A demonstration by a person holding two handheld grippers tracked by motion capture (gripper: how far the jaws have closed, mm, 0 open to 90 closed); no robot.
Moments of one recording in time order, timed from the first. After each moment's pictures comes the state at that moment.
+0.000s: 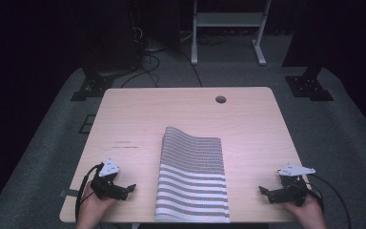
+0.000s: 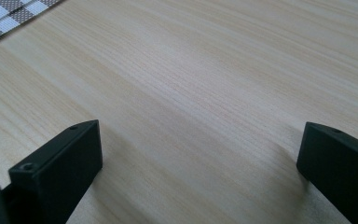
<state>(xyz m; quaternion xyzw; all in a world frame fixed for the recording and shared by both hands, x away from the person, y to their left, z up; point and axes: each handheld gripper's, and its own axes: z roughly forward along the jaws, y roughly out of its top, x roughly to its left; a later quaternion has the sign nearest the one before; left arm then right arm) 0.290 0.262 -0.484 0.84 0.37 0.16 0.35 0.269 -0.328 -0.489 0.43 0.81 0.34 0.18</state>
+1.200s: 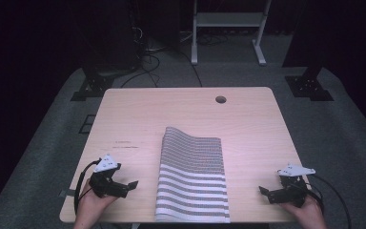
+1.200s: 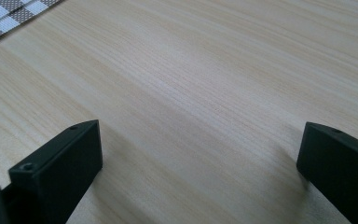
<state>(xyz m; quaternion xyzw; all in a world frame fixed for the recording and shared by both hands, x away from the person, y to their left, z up) 0.286 0.254 -0.451 0.83 0.37 0.13 0.40 0.268 -0.328 -0.489 0.44 0.81 0.34 0.18</state>
